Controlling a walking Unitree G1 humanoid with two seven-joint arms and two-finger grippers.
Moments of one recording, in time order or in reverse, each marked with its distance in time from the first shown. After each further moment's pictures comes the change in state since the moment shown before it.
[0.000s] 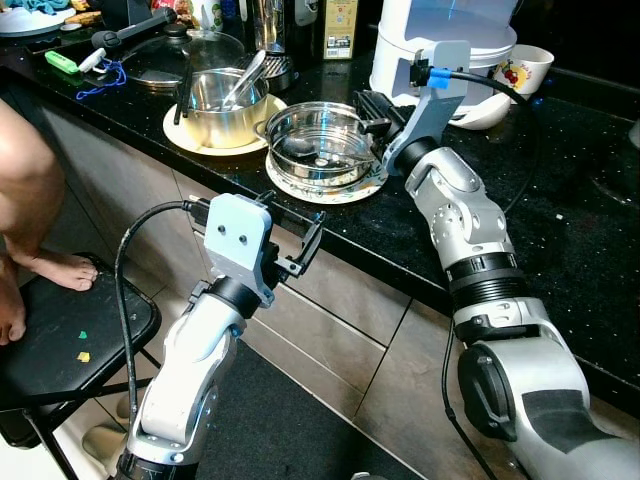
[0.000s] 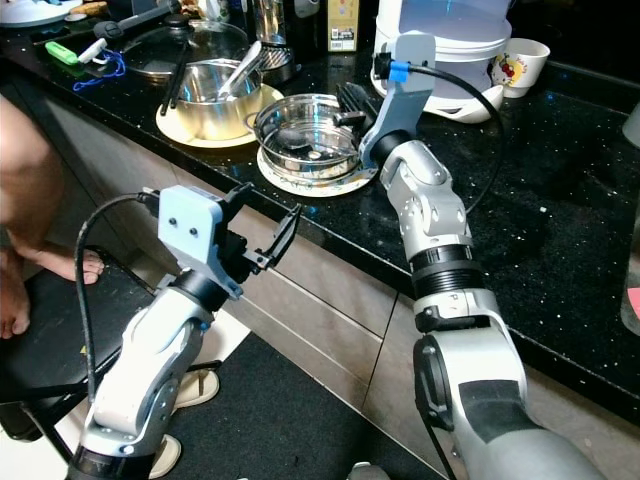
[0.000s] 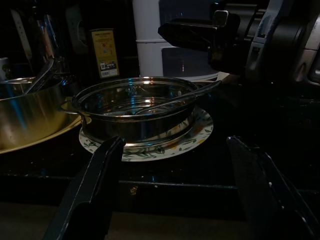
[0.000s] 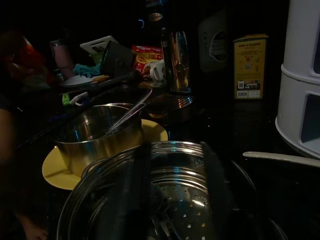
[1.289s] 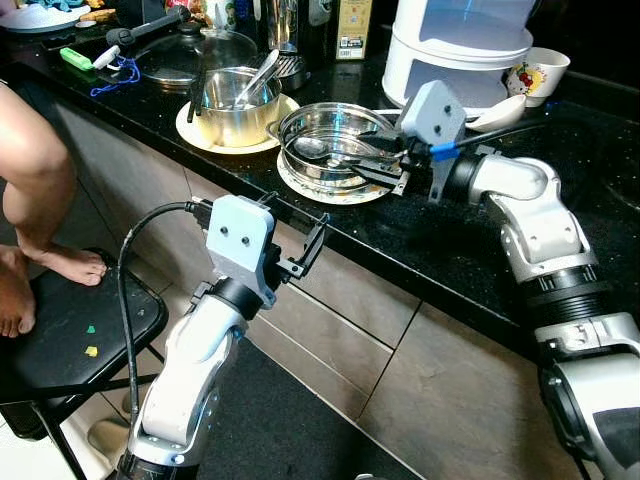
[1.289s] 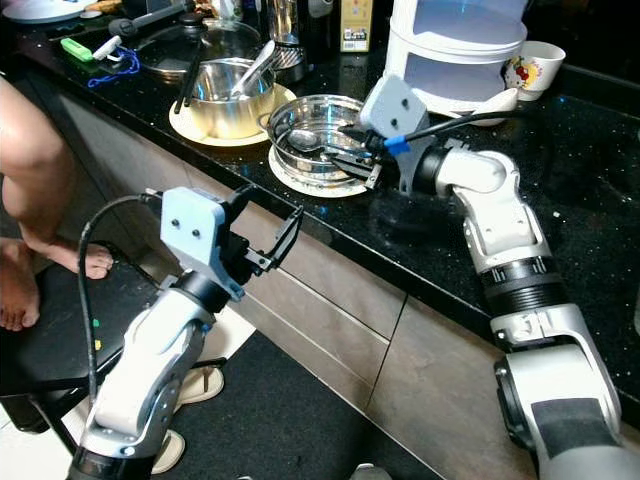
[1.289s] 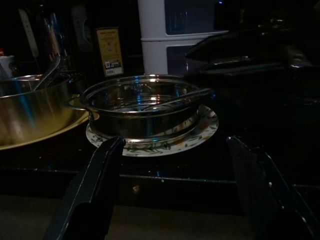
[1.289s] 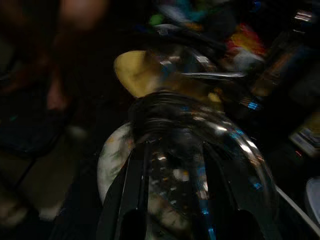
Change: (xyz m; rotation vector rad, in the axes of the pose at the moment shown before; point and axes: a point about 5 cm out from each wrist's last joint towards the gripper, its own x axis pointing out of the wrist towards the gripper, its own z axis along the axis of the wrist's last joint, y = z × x) left arm 0.000 -0.002 -0.001 -0.005 0.001 -0.007; right arm -0.035 -0.013 0.008 -0.560 0.148 0.453
